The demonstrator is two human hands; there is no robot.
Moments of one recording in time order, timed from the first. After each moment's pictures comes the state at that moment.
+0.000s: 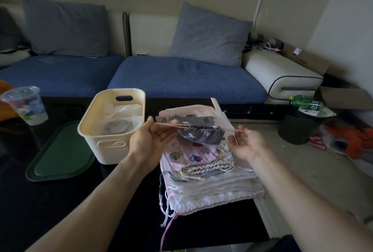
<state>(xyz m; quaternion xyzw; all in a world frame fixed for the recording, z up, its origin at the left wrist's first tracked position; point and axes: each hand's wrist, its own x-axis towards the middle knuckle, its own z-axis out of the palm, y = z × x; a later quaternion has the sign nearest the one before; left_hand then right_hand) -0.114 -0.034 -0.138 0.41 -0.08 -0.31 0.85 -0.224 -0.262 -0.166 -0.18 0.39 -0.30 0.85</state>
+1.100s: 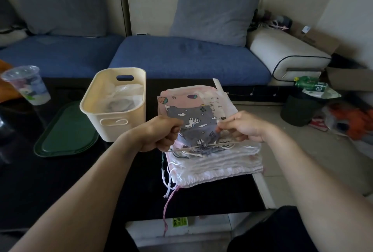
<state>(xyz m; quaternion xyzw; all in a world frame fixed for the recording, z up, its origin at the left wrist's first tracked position) -0.115 -0.028 -0.140 0.71 -0.22 -0.47 0.48 -0.247 -0.260 -0.156 -0.77 0.29 0.05 0.57</state>
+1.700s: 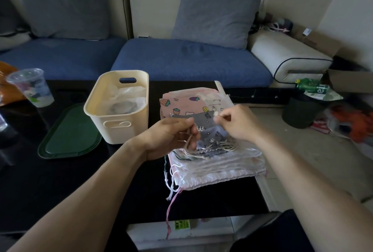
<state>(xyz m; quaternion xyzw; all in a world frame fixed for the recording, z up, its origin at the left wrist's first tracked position) -0.130 -0.020 -0.143 0.54 -0.32 -0.50 0.60 -0.241 -0.225 -0.140 -0.94 0.18 -0.13 0.25</state>
